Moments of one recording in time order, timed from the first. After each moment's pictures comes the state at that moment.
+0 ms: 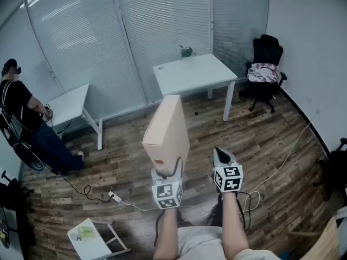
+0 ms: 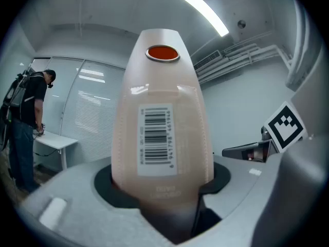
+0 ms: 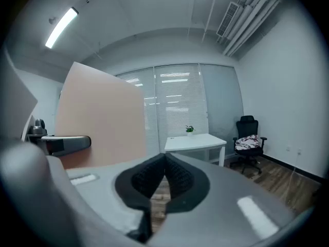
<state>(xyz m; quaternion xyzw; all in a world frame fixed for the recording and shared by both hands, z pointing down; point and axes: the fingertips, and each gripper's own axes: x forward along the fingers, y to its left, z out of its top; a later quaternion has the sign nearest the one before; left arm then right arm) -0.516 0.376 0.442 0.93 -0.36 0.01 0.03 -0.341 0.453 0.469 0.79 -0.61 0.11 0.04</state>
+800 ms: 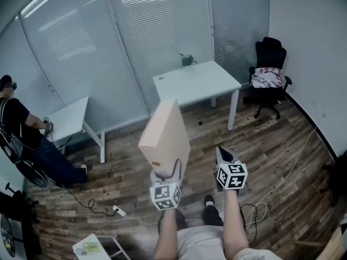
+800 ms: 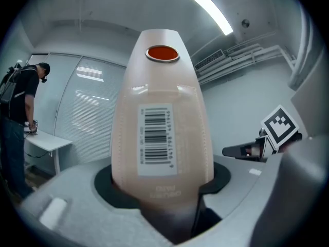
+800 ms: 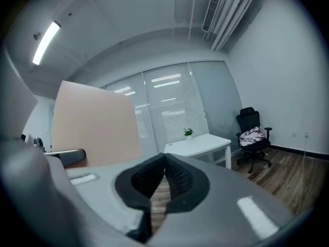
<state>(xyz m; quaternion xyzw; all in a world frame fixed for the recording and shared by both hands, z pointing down) -0.449 0.274 0.432 0.93 -0.36 0.00 0.03 -0.253 0.352 0.455 0.78 -0.61 0.13 -0.03</state>
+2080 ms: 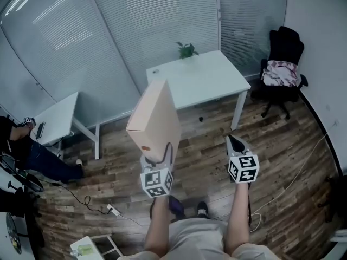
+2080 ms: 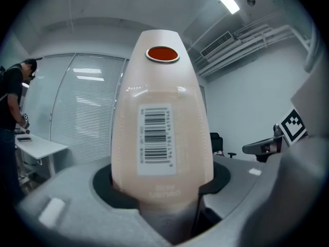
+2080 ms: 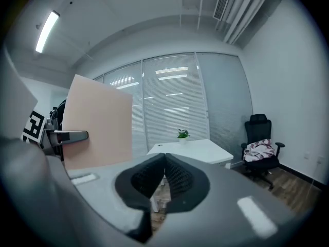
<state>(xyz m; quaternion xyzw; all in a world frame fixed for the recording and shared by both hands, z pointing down) -0.256 0.070 0.427 0.91 -0.40 0.02 0.02 -0.016 0.192 0.464 0.76 -0.63 0.11 0.04</state>
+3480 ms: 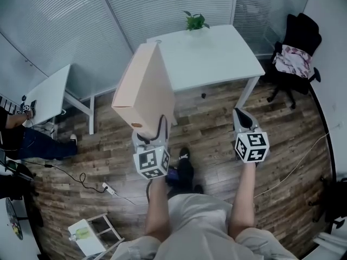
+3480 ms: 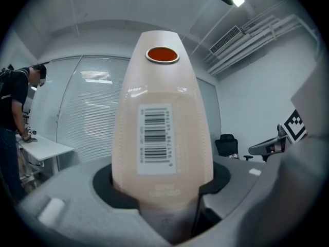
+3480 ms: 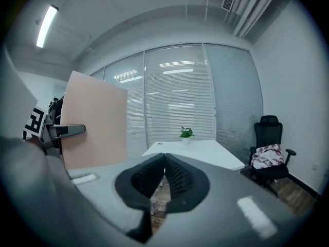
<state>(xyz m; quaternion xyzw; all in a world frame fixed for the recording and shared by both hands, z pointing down) -0.232 -0.046 0.429 0.89 -0.45 0.01 0.02 0.039 0.070 0.472 0.75 -0.65 0.12 0.07</state>
